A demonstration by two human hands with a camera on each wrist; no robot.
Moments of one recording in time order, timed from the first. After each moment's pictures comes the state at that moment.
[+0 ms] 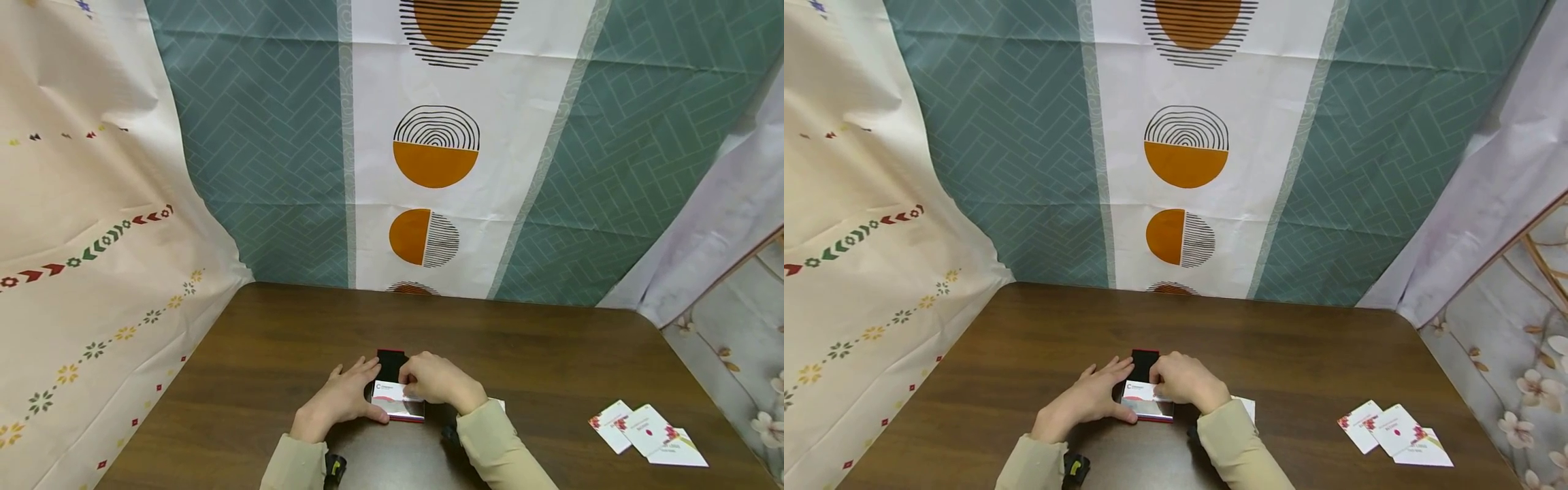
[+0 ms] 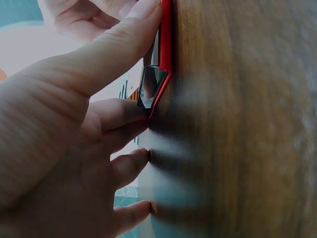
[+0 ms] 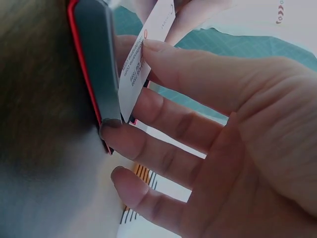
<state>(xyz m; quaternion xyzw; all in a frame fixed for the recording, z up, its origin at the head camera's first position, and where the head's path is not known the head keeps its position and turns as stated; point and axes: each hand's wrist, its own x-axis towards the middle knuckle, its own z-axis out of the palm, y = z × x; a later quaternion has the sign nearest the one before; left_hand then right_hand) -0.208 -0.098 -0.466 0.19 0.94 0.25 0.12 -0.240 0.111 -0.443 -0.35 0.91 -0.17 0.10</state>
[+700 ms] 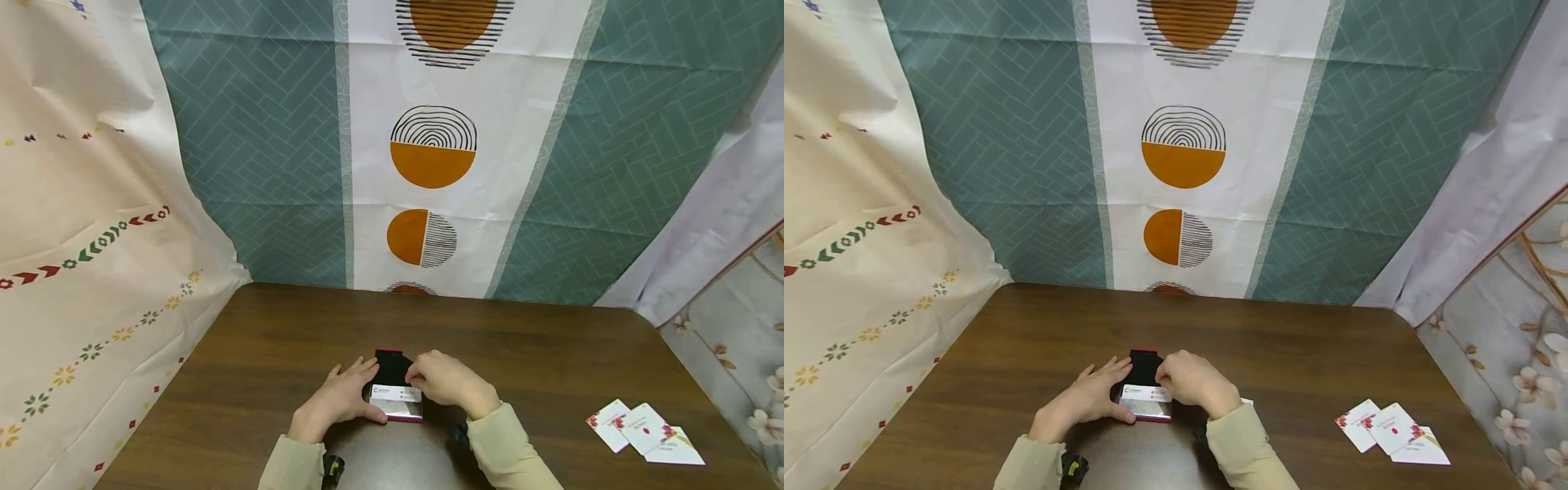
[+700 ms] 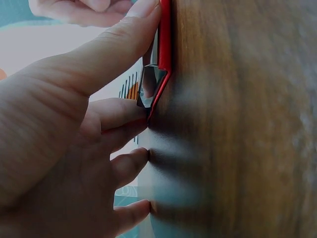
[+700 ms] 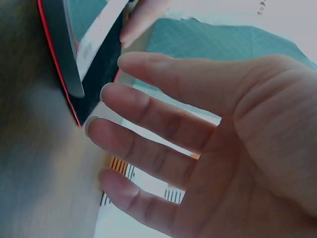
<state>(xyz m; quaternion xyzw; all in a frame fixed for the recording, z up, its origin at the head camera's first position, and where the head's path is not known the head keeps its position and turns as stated) -0.206 -0.099 -0.463 0.19 0.94 0.25 0.12 -0.229 0.126 -0.426 -0.37 0.91 -0.17 0.06</state>
